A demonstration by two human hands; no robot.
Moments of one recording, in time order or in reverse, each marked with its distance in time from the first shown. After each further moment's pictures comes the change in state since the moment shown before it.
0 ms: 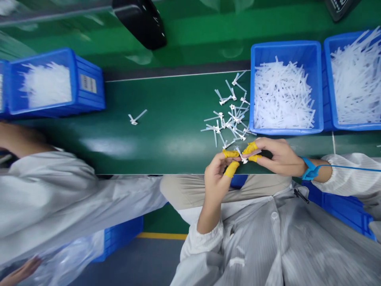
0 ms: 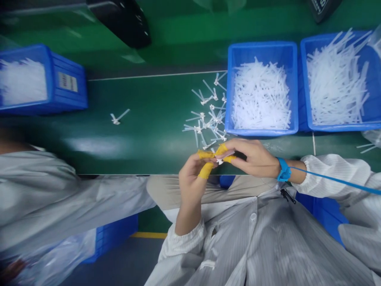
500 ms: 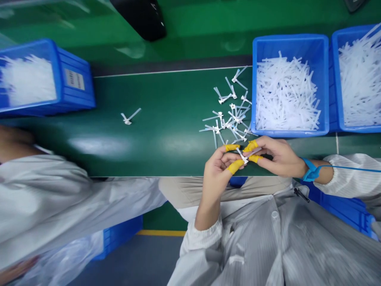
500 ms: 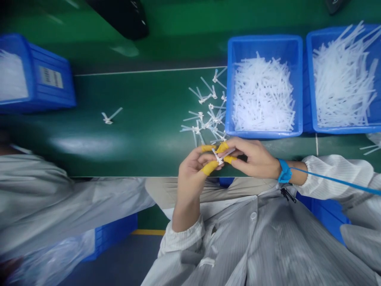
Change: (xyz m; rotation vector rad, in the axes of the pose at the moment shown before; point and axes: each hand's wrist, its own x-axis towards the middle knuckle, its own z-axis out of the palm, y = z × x) left_hand 0.020 0.001 0.001 -0.345 -0.078 -0.289; right_hand -0.003 0.008 0.011 0.340 0.014 0.171
